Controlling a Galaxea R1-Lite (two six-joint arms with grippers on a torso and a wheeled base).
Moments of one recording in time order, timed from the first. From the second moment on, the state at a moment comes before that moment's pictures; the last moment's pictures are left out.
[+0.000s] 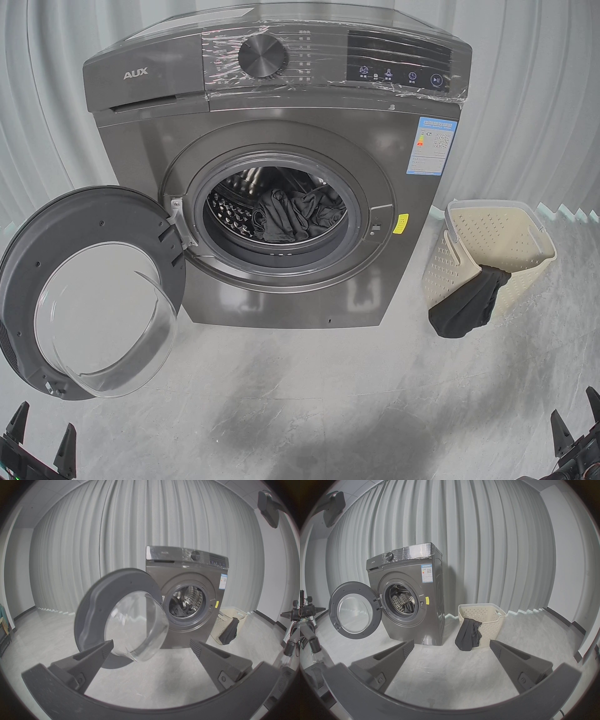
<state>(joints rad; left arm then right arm) 0.00 0.02 -0.02 -0.02 0.04 -0.02 0.01 0.01 -0.02 0.04 0.01 0.00</state>
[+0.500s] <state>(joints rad) 0.00 0.01 -0.02 0.00 0.01 -0.03 0.01 0.01 -0.02 0.01 0.02 0.00</state>
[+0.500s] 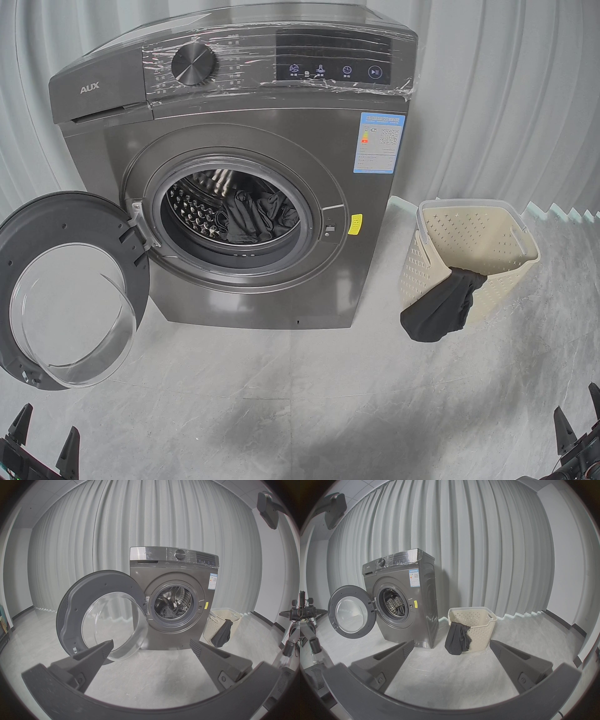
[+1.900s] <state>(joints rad) 0.00 0.01 -0.02 0.00 0.01 -0.04 0.01 0.01 -0.02 0.01 0.02 0.00</state>
